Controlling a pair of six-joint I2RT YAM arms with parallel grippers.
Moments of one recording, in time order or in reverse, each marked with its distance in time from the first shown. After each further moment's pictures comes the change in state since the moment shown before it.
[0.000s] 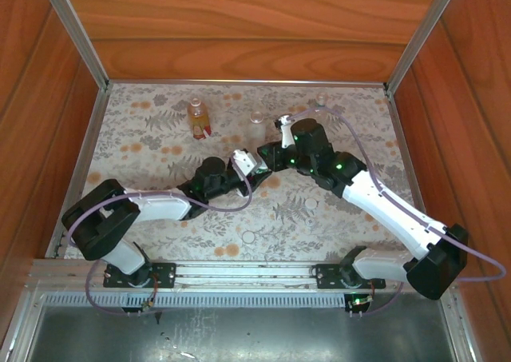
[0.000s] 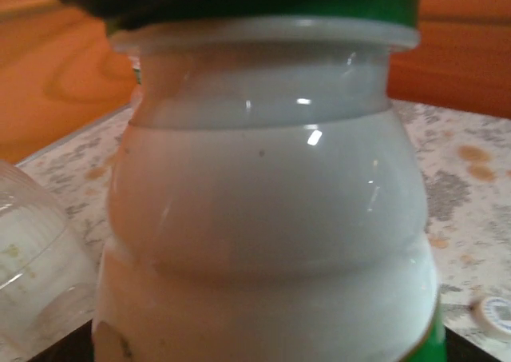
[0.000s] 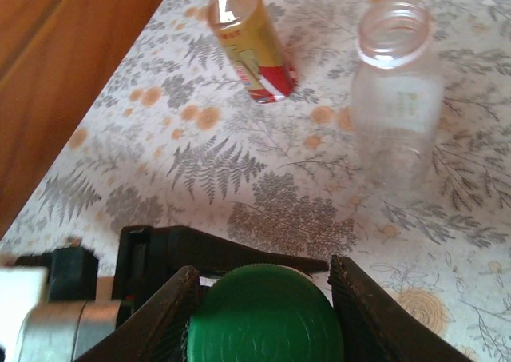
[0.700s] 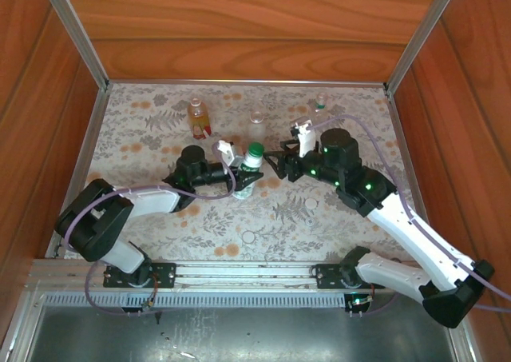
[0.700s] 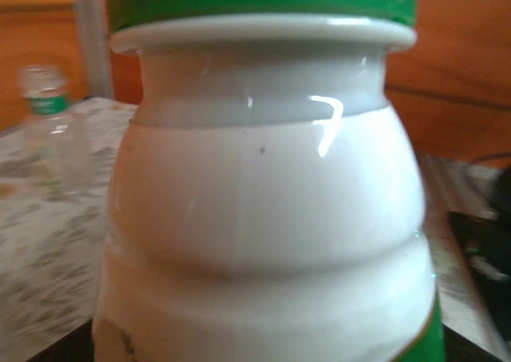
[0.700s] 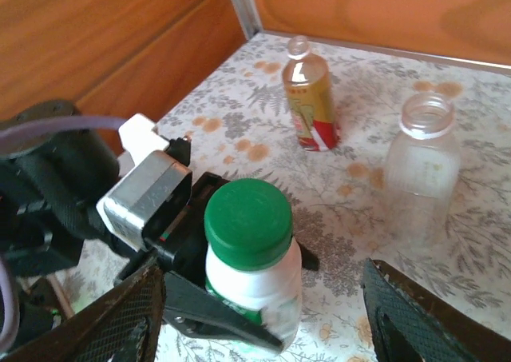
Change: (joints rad) left arm 0.195 -0.041 -0.031 0.077 0.598 -0.161; right arm -0.039 -0.251 -0.094 0.048 -0.163 -0.217
